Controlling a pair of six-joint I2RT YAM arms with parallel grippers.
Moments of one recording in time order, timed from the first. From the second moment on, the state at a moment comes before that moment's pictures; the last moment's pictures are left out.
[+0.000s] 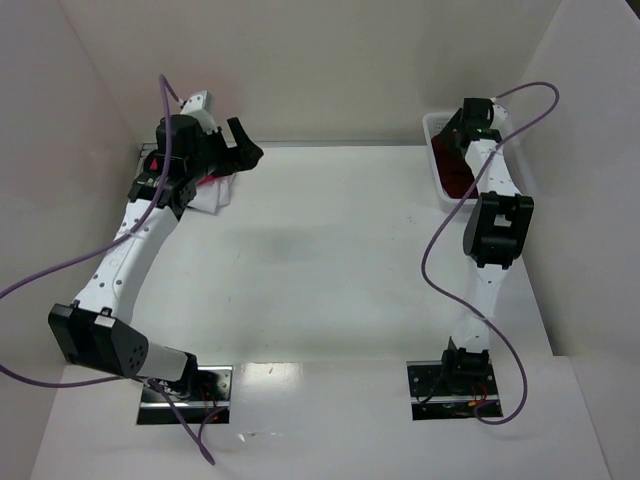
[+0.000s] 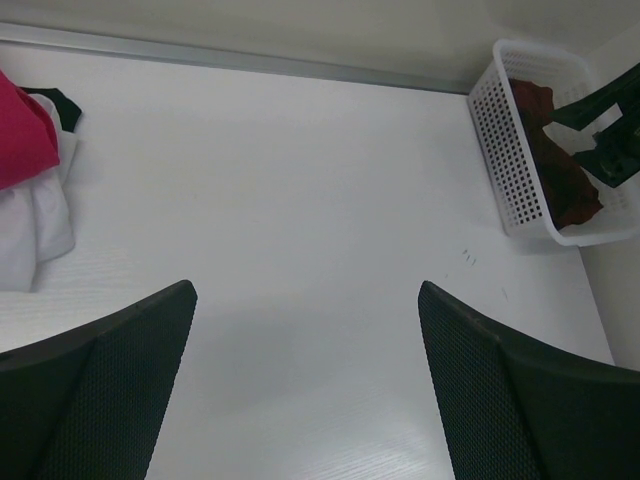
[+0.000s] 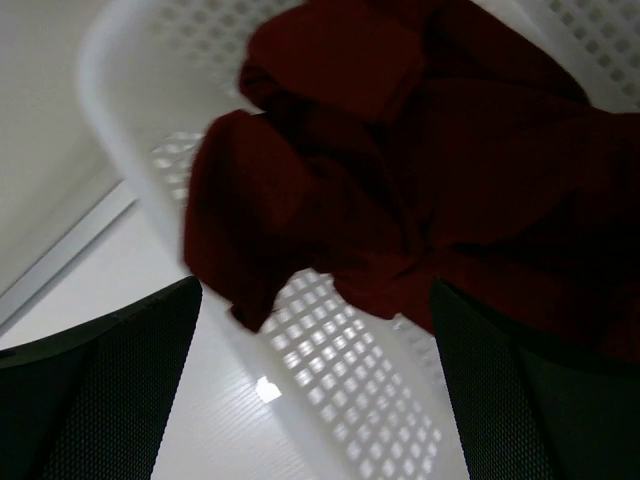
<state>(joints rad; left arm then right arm) -0.20 1.39 1.48 -0.42 0.14 -0.42 -0.11 2.25 2.09 -0.51 0.26 0.54</state>
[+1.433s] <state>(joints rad) -0.34 1.47 1.51 -0.41 0.47 -0.29 -0.01 1.91 2.07 -0.59 0.11 0.53</state>
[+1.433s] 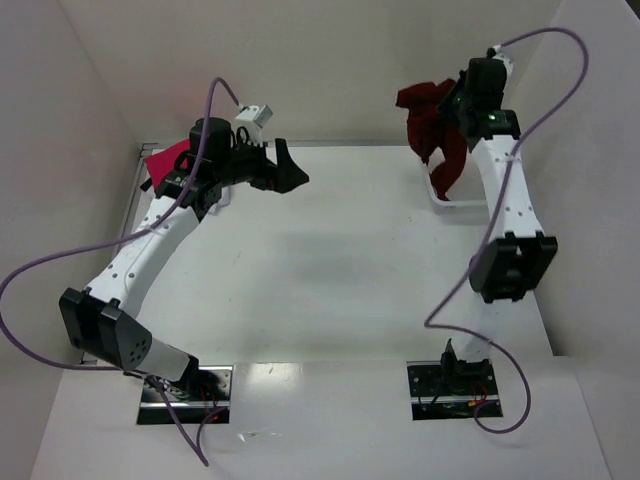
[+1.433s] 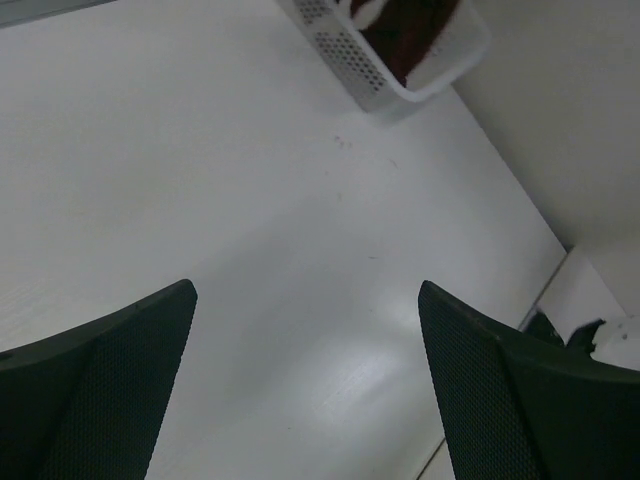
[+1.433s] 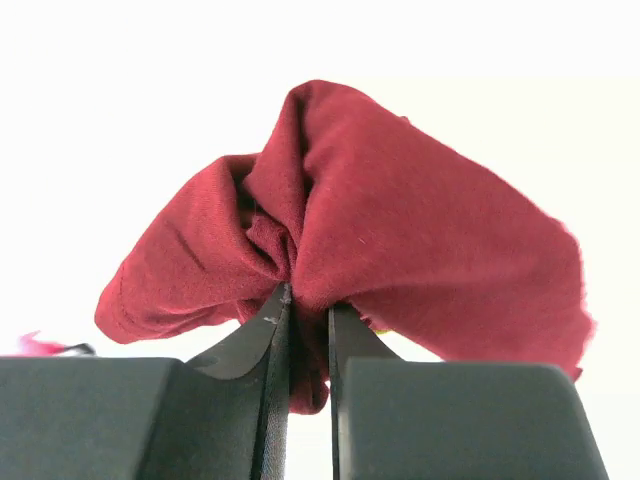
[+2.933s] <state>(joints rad) -0.67 1.09 1.32 -0.25 0.13 -0.33 0.33 1.03 1.33 -0.39 -0.42 0.78</state>
